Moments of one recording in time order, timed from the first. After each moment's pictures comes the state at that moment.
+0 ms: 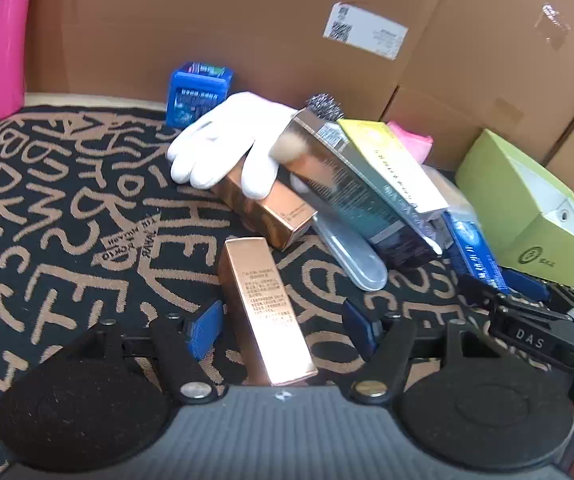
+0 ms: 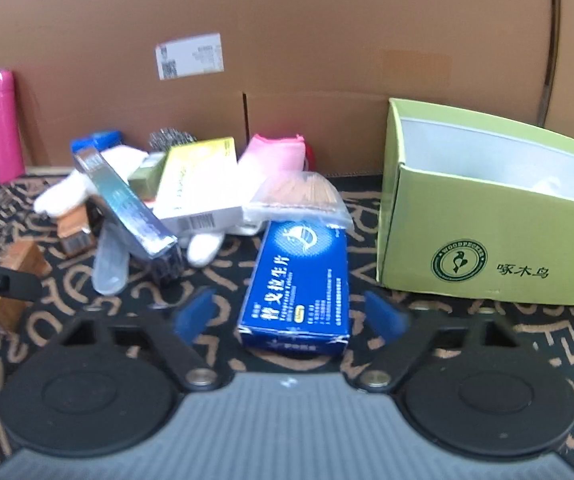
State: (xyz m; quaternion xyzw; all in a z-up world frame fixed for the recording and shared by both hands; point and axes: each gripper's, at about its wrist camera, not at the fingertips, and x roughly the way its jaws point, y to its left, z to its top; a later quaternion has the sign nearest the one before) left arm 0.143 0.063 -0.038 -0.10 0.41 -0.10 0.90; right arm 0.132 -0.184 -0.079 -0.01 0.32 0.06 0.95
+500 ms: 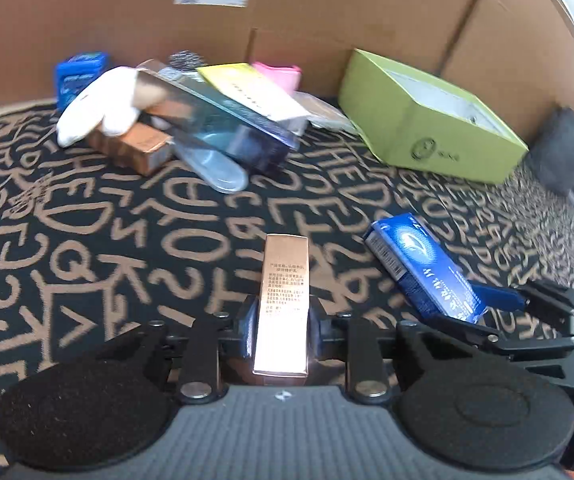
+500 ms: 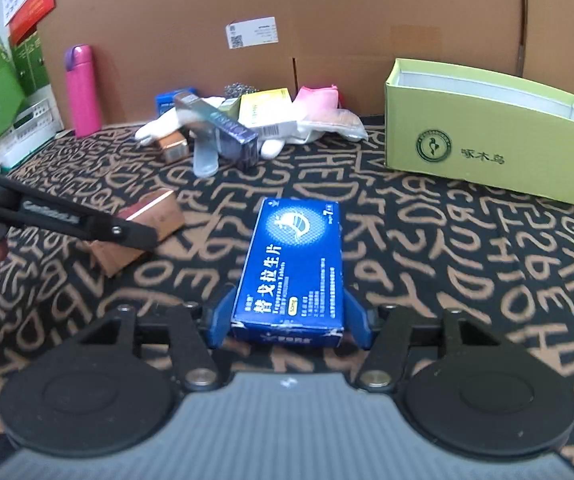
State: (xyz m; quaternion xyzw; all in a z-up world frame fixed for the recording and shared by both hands) left arm 0.071 0.004 -0.044 -0.02 0.41 -0.23 0.88; right arm -0.011 -0.201 -0.067 0.00 0.35 0.12 0.93
